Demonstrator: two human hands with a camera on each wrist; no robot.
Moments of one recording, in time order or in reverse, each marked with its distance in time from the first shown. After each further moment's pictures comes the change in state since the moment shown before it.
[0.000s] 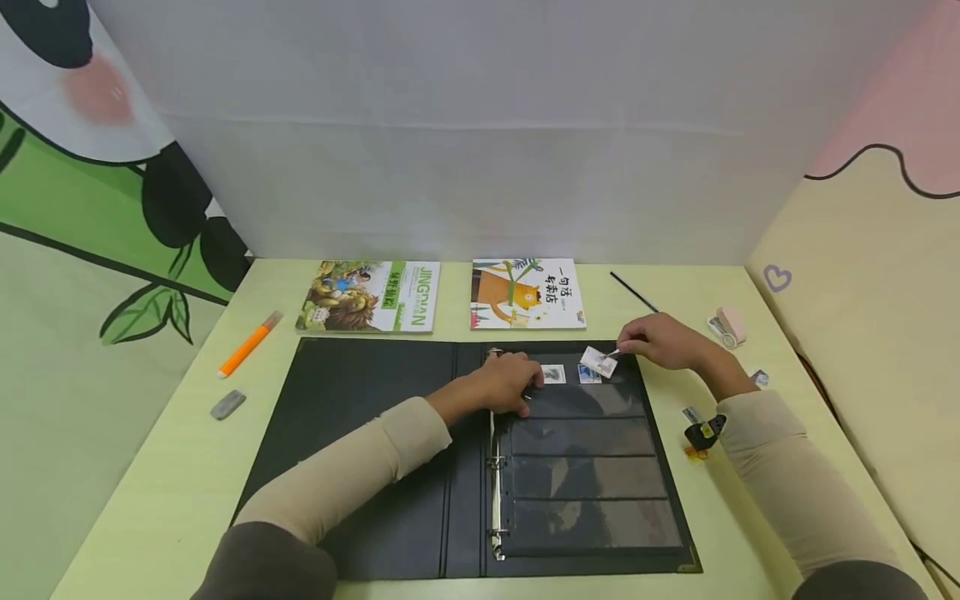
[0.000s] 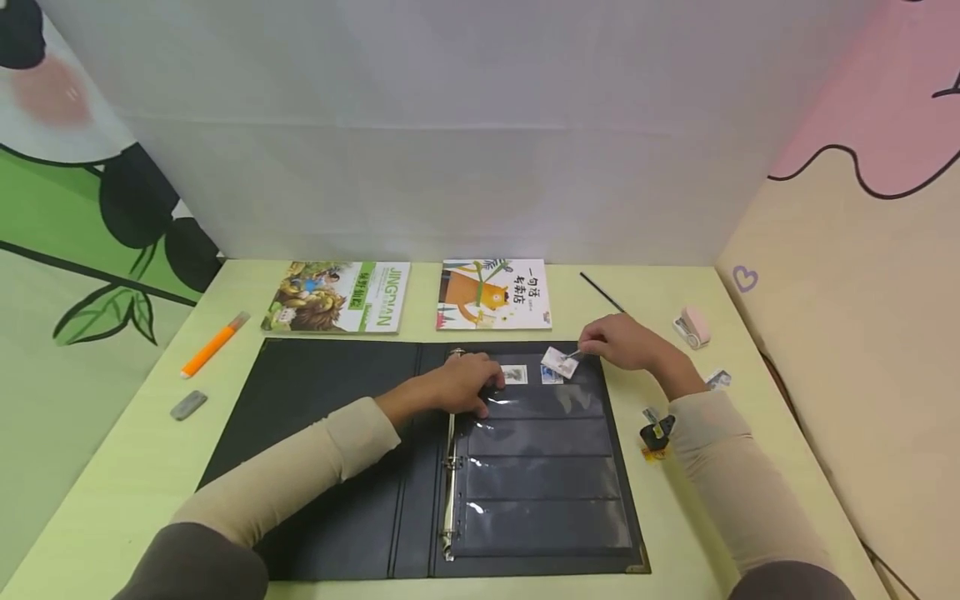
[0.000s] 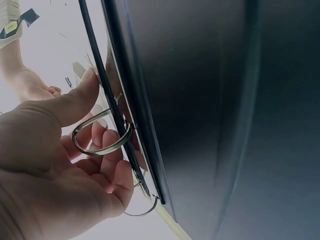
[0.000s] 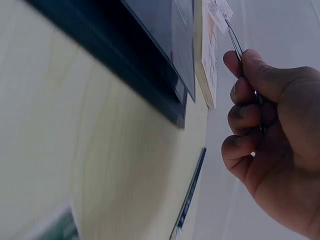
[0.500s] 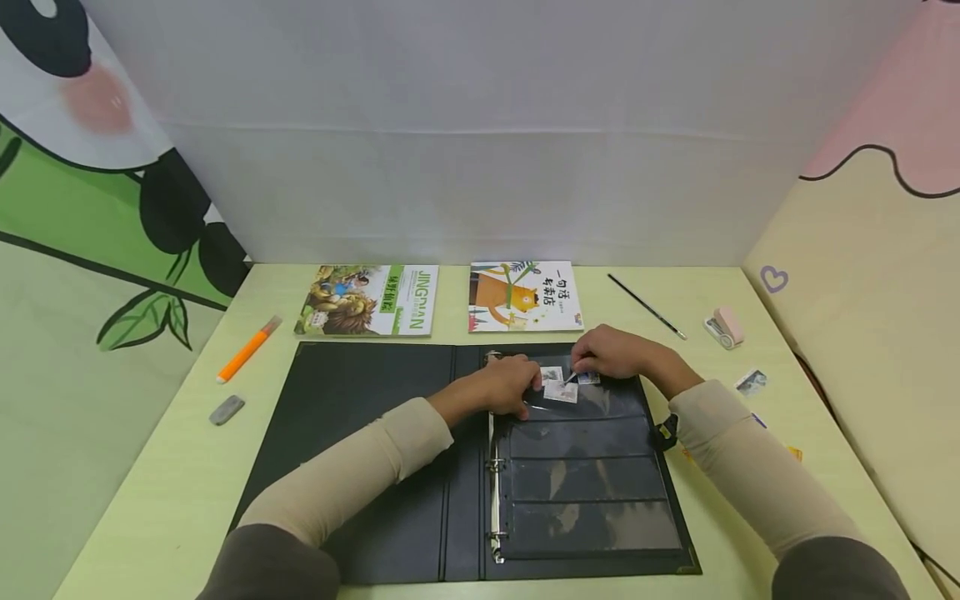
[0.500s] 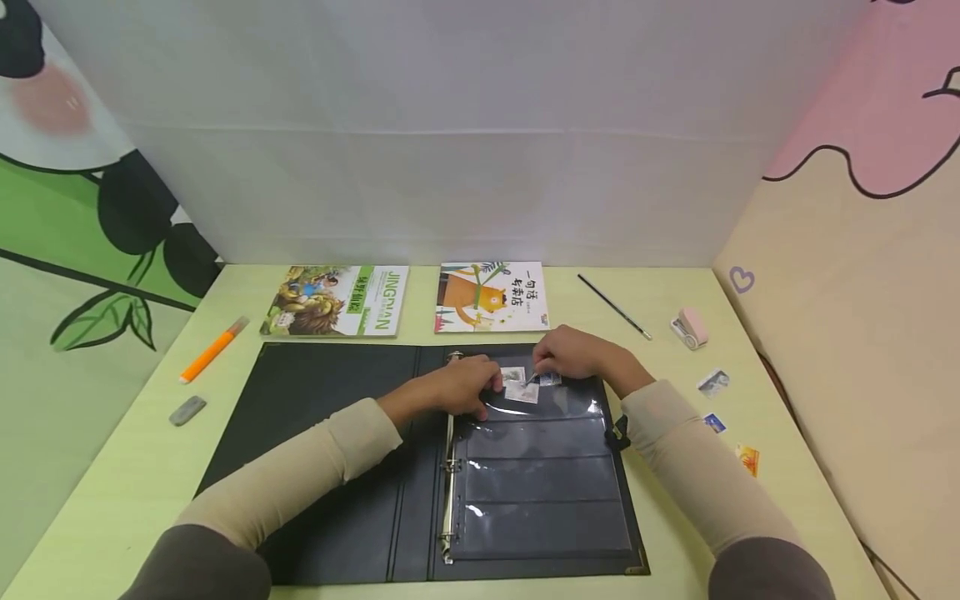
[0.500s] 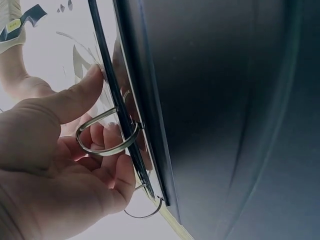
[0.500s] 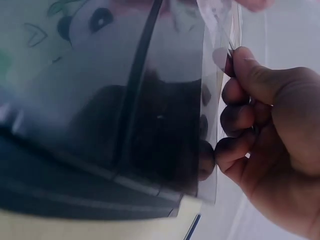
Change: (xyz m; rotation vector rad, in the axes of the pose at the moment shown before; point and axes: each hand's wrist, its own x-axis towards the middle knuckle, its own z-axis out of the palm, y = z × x) left_hand 0.007 0.001 0.001 -0.038 -0.009 -0.014; right_hand 0.046 -0.042 0.026 -0.012 -0.236 -0.126
